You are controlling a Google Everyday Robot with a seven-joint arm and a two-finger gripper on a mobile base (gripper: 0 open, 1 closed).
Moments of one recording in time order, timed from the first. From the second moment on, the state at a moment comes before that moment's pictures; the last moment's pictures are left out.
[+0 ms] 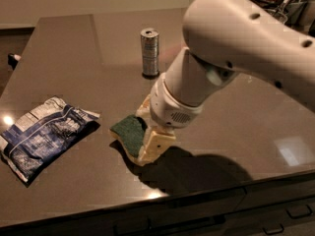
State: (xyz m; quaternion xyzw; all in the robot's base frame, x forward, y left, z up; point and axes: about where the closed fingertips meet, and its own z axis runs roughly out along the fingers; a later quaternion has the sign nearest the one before) arm 0.416 0.008 0.864 -0.71 0.66 0.15 0.19
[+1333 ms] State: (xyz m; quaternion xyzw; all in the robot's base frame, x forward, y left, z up) arm 0.429 0.094 0.871 -0.75 0.60 0.19 0.21
